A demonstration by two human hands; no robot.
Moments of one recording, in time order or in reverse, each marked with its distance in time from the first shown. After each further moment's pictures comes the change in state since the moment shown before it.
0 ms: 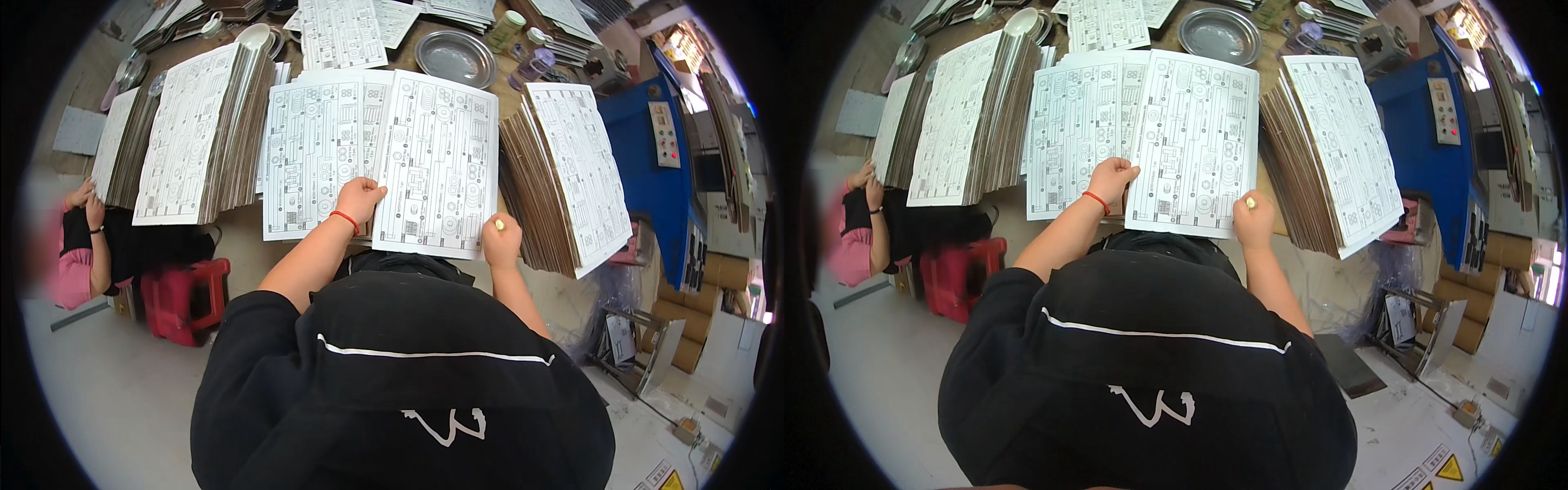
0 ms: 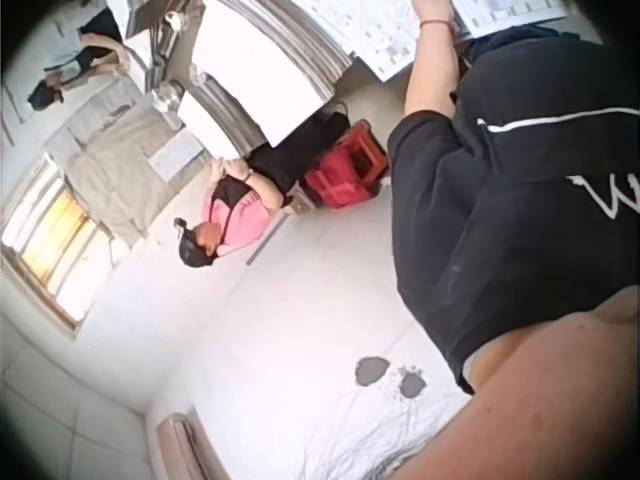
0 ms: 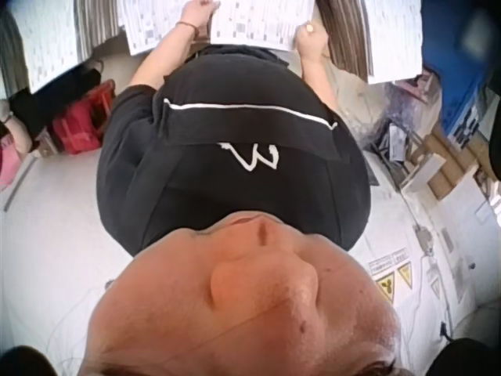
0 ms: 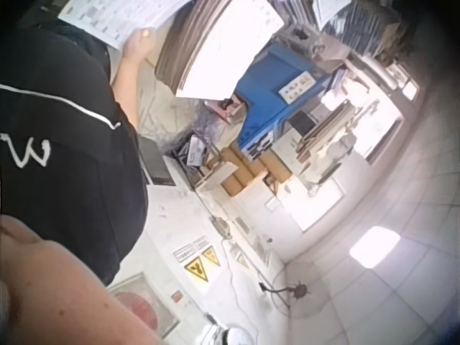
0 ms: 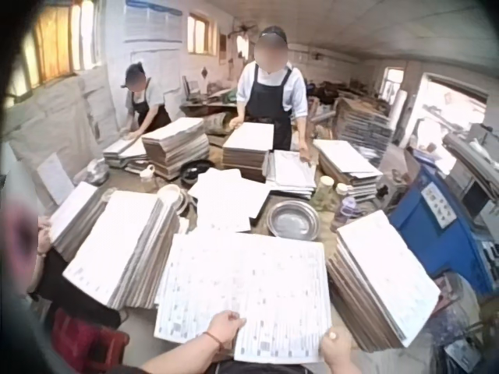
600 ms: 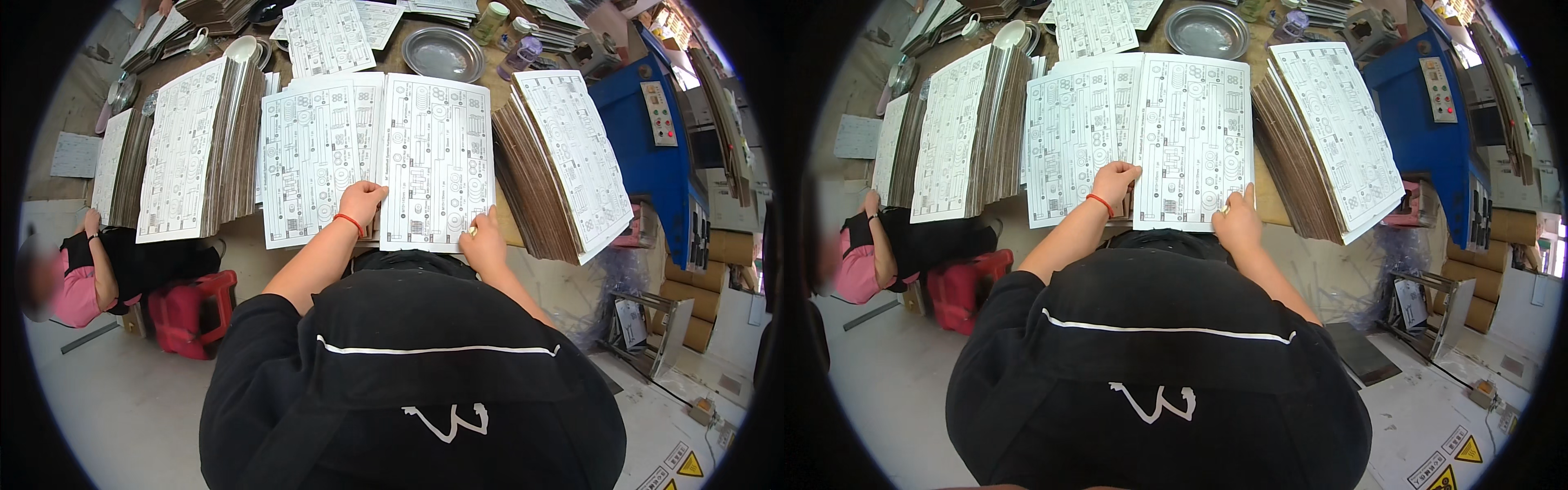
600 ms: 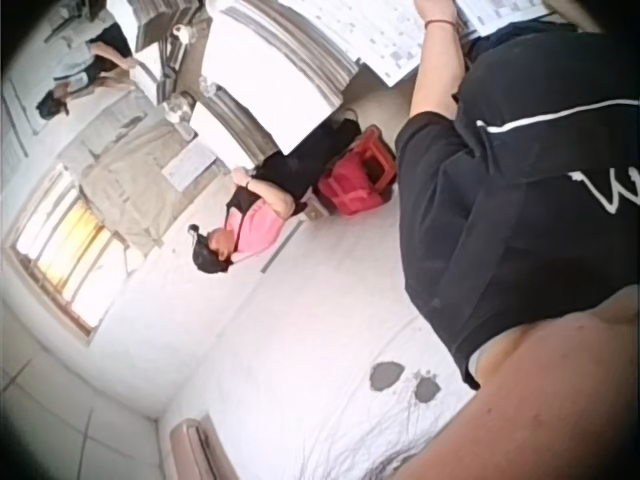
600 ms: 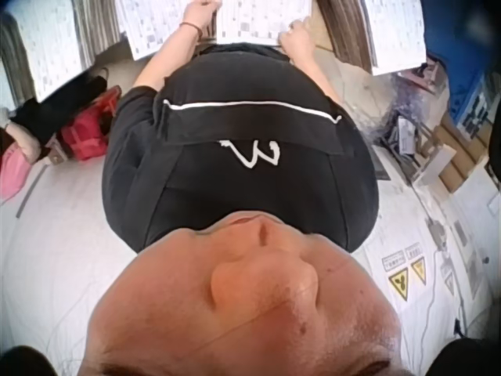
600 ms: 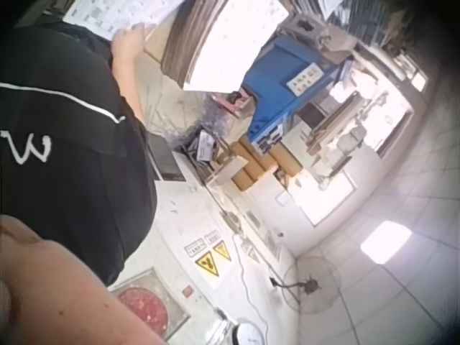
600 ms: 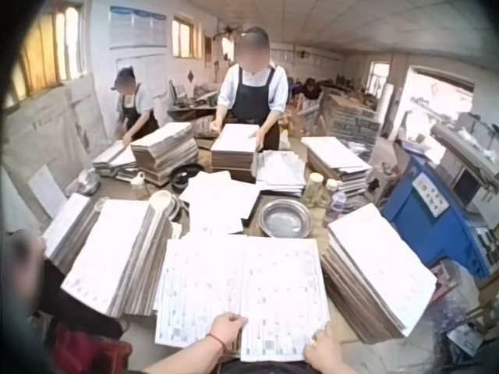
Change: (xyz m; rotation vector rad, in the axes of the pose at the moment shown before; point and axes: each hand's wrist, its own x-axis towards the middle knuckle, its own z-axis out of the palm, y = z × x) left_hand -0.008 0.017 0.007 -0.019 -0.044 -0.071; right_hand -0.026 -0.011 0.020 -0.539 -0.186 0.130
